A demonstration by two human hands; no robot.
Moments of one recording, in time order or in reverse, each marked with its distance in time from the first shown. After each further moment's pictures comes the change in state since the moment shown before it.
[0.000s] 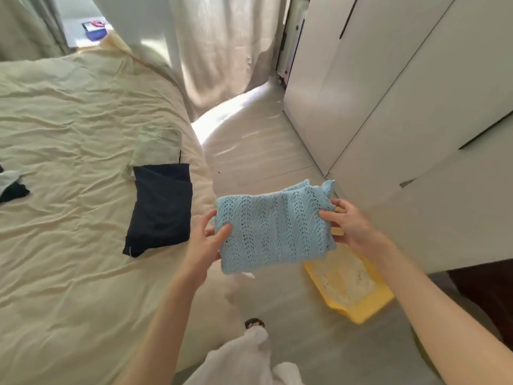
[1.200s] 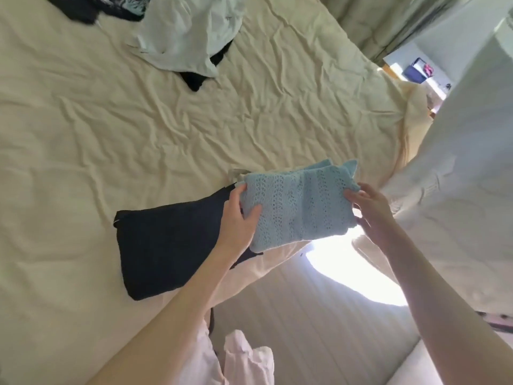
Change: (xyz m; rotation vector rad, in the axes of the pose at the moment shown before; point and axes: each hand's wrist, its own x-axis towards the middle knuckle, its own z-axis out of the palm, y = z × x) left_hand 0.341 0.053 -0.086 -0.398 1.150 0.091; right_hand 0.460 -0.236 0.410 -0.691 -0.896 -0.275
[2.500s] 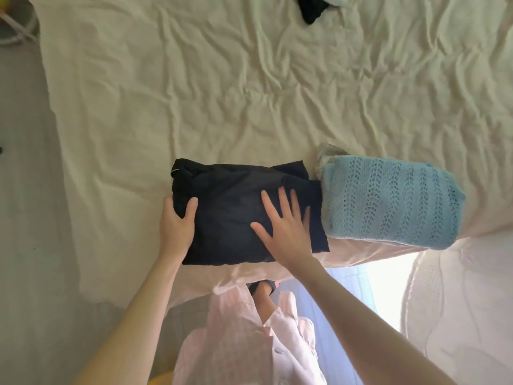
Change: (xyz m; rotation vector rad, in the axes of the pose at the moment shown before) left_hand -0.020 -0.149 -0.152 0.158 0.722 -0.381; right_hand -0.013 0.156 0.236 -1.298 -0.617 -0.620
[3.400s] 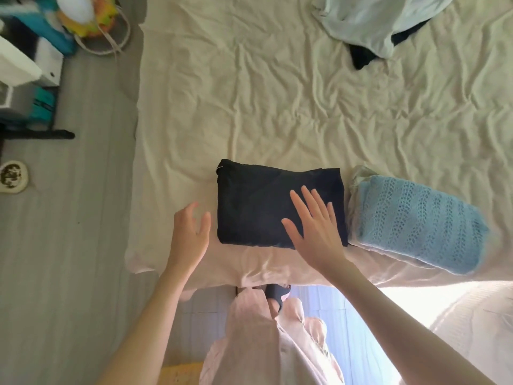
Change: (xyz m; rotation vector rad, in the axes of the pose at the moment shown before) left_hand -0.060 -0.014 -0.084 0.193 0.046 0.115; right_hand -0.036 -0.040 -0.051 0.062 0.158 -0.237
